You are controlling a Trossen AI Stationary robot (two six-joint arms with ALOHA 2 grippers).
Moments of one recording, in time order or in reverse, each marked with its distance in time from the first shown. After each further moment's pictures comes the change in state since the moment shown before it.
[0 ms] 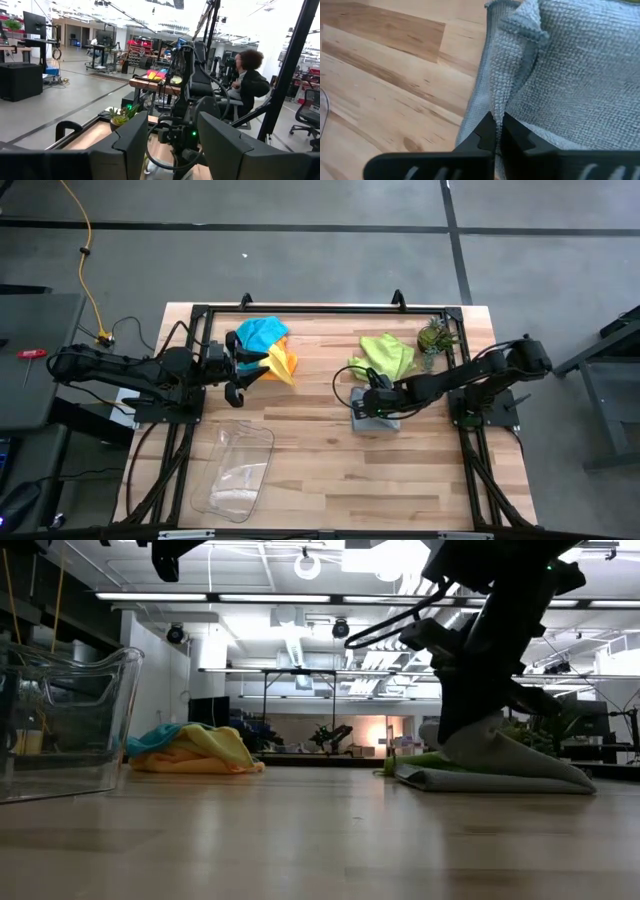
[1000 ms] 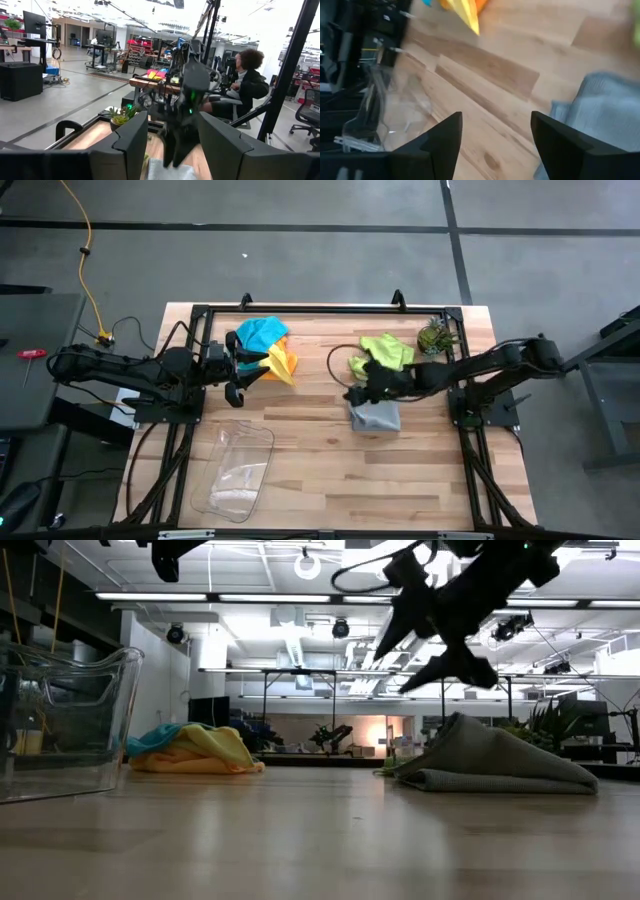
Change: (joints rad) left arm 0.000 0.000 0.000 -0.003 0.000 0.000; right arm -0.110 -0.148 0.000 0.229 -0.064 -0.232
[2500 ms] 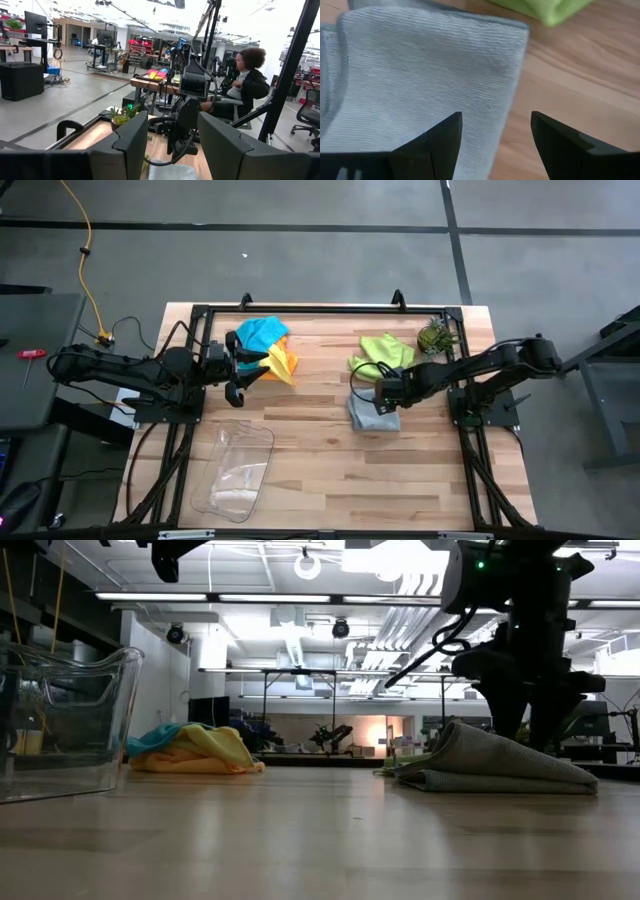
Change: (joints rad) left arm 0.001 0.000 0.000 0.000 -0.003 0.000; right arm 0.008 0.057 0.000 -0.657 -0.023 0.074
